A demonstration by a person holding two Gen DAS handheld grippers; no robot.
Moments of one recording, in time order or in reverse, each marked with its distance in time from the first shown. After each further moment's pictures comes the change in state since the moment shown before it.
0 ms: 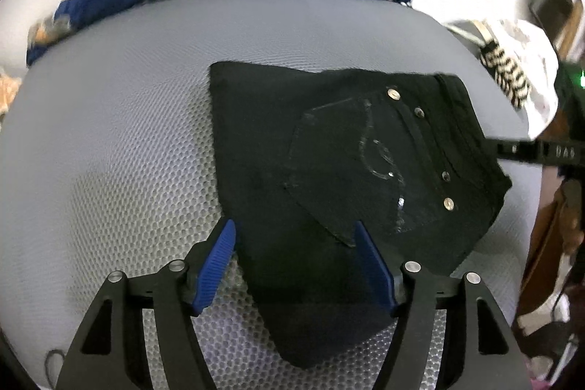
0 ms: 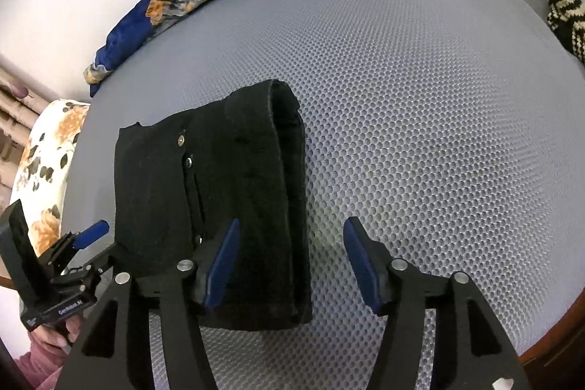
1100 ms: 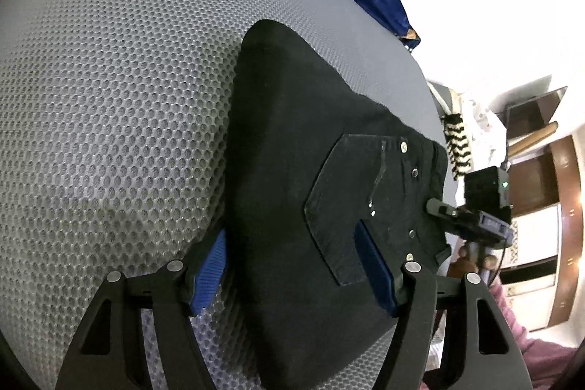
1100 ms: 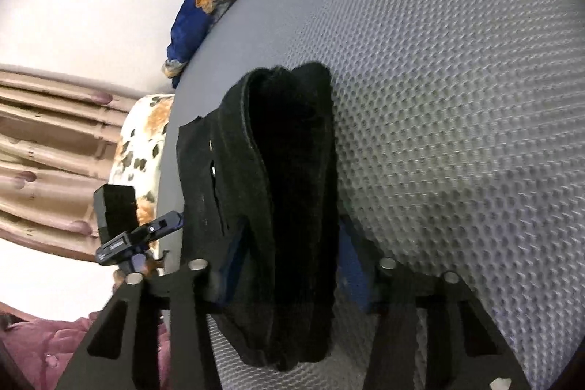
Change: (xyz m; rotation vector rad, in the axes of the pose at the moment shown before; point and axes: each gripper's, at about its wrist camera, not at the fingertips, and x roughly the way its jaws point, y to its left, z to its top) left arm 0.039 0.073 0.013 -0.369 0.081 -0.401; right arm 0.062 -0.045 0.029 0.047 0.169 0.517
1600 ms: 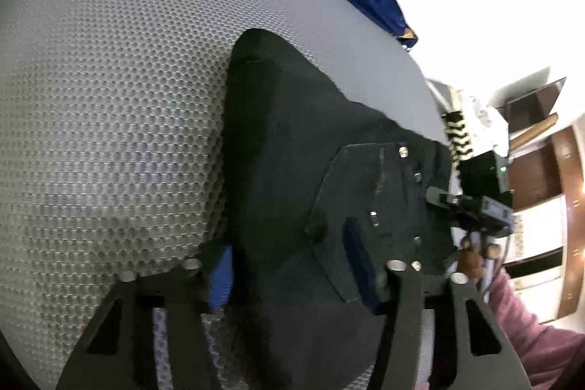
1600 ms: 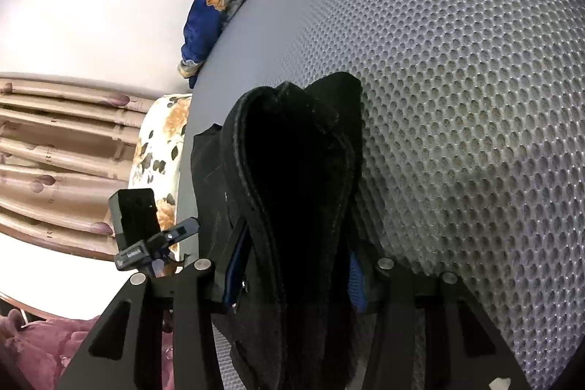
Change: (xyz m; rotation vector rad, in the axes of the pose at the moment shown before) left arm 0.016 -0.014 0.010 0.054 -0.018 0.044; right arm 0.018 0.004 0.019 0.024 0.015 0.071
